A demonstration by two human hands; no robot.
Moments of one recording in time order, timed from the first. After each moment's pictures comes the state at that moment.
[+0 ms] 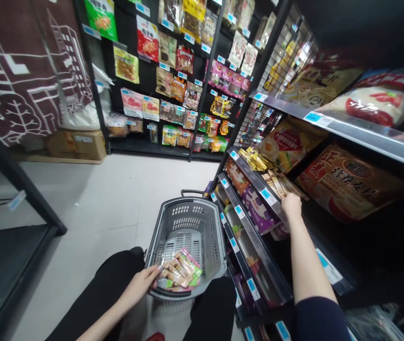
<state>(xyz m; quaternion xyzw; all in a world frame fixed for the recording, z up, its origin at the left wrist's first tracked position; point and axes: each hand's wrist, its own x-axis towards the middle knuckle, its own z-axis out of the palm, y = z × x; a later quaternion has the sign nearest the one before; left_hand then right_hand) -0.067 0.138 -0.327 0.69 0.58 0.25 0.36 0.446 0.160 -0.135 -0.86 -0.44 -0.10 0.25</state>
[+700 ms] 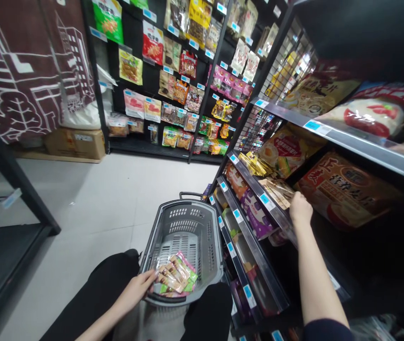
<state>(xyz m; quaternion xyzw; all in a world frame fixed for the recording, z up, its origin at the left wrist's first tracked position) -0.066 0.140 -0.330 0.70 0.57 0.26 0.36 0.443 0.132 -0.119 -0.83 -0.44 -0.25 0.23</state>
